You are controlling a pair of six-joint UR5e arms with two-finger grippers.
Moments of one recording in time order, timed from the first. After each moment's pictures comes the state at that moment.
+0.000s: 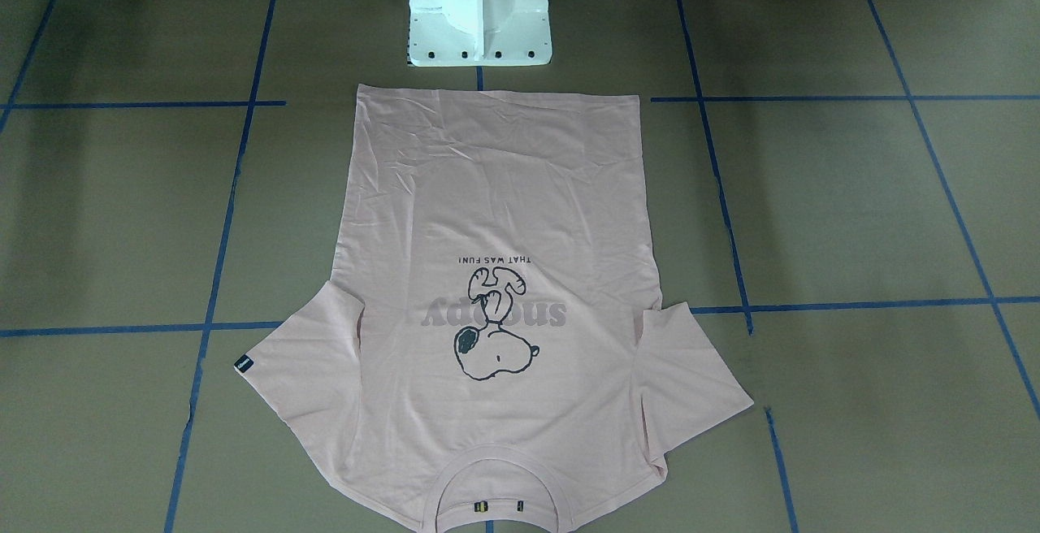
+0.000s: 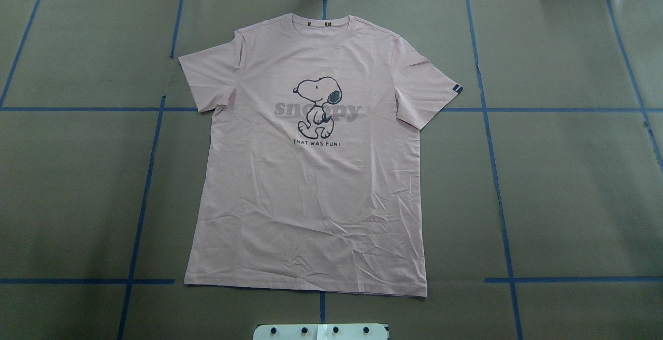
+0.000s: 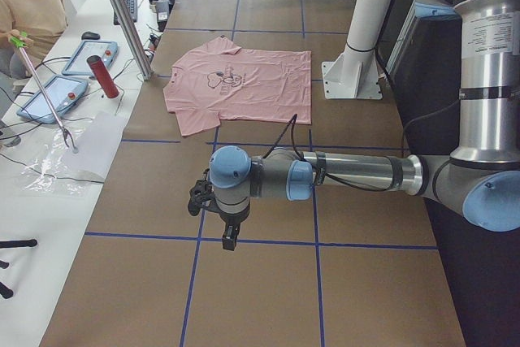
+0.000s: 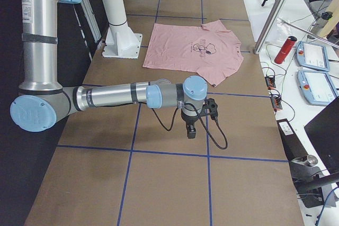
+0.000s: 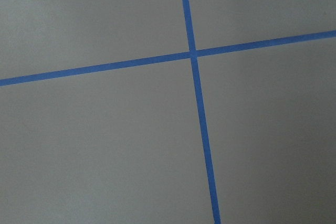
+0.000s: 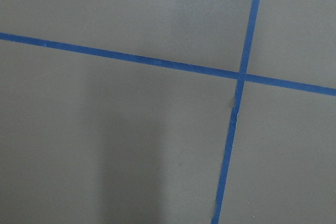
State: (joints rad) left arm -1.60 -1.48 -1.72 -1.56 -2.35 0.14; right arm 1.48 -1.63 1.77 -1.61 2.38 -0.03
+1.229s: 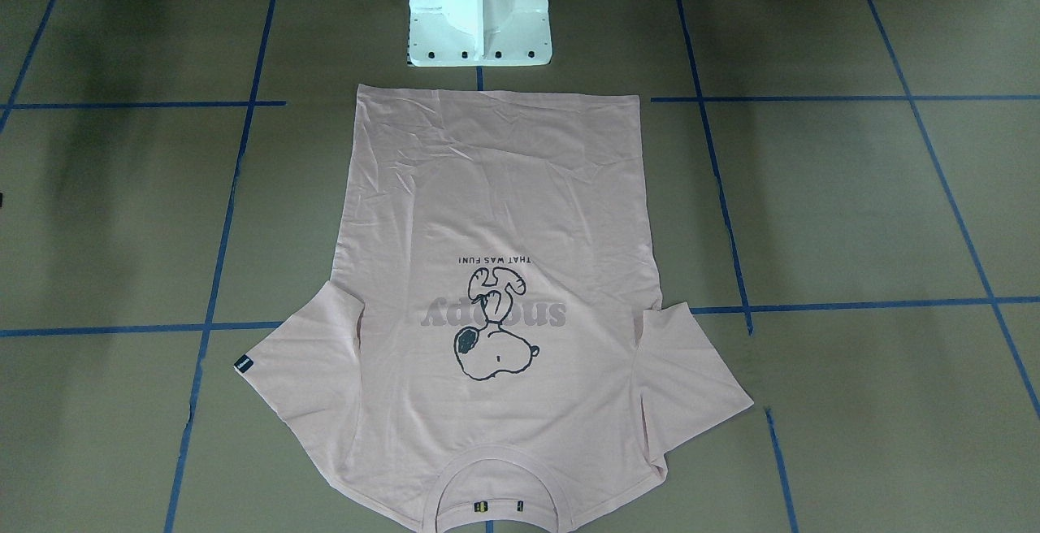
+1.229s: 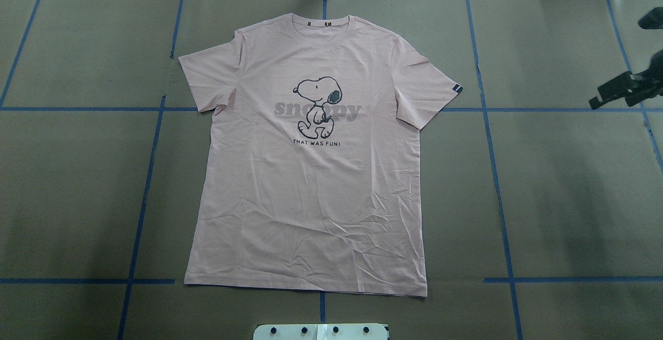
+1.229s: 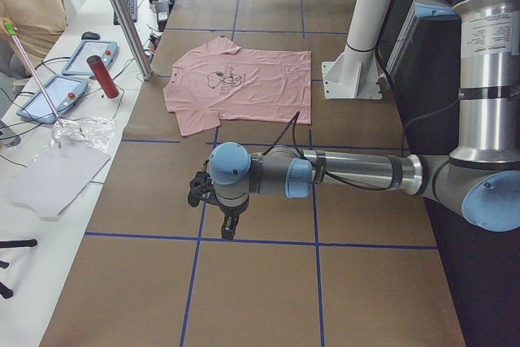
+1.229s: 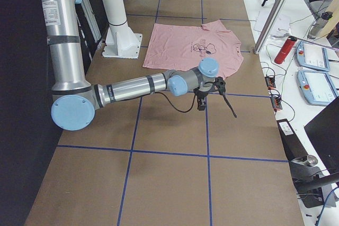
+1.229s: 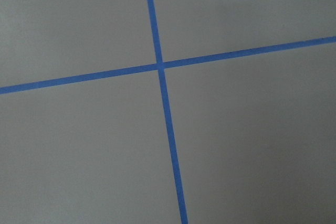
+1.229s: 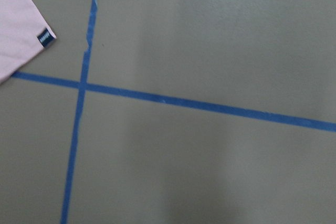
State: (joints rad) left arm -1.59 -1.48 -1.73 -1.61 -2.45 0.12; right arm 1.20 -1.40 1.66 -1.38 2.41 0.47
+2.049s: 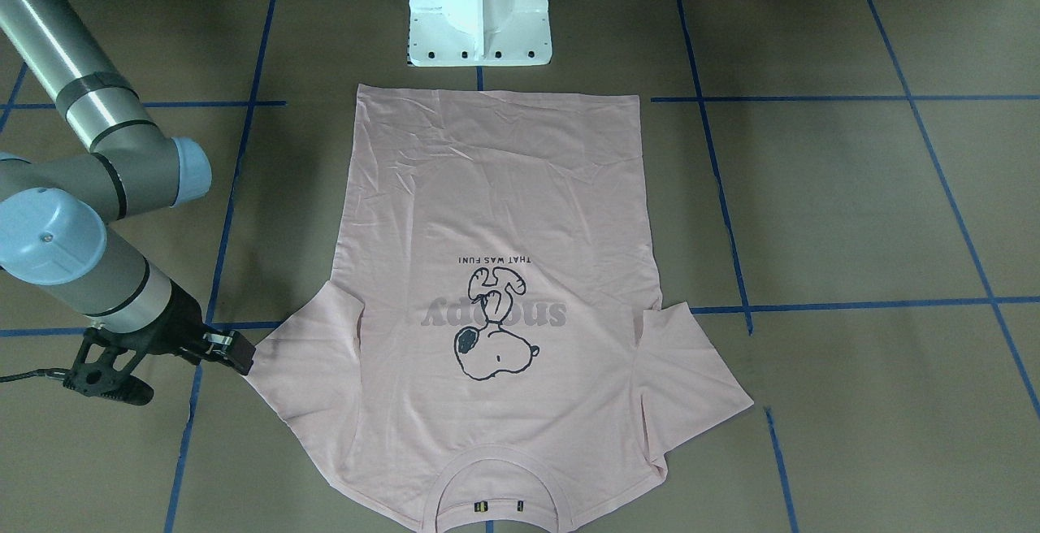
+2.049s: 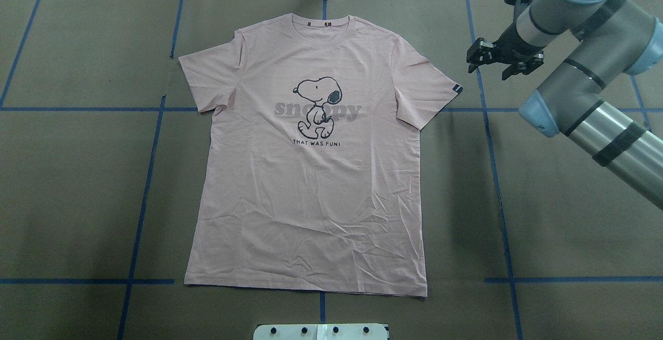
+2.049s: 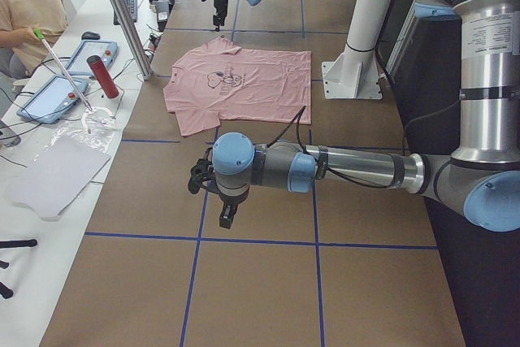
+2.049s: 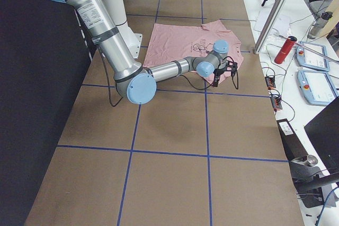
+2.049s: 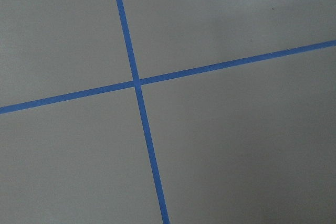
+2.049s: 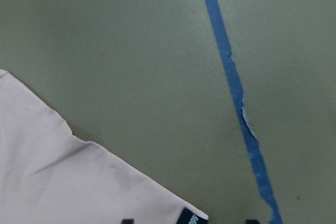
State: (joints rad) left arm -1.59 -1.47 -1.76 -1.62 -2.46 0.13; right arm 0.94 -1.01 1.23 -1.06 2.11 1.19
